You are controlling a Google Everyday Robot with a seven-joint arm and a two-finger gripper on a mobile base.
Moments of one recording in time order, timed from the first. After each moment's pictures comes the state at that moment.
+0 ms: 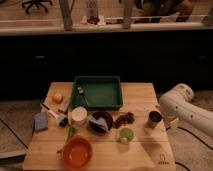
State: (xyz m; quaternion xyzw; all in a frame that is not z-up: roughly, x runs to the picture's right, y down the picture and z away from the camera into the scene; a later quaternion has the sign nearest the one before) arm 0.343 0.162 0.770 -0.25 0.05 -0.23 0.94
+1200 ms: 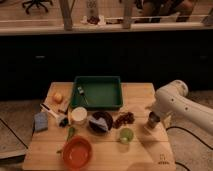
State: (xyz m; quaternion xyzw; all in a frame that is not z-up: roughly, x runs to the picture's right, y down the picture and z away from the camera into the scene) arm 0.295 0.162 0.783 -0.27 -0.05 -0.29 0.92
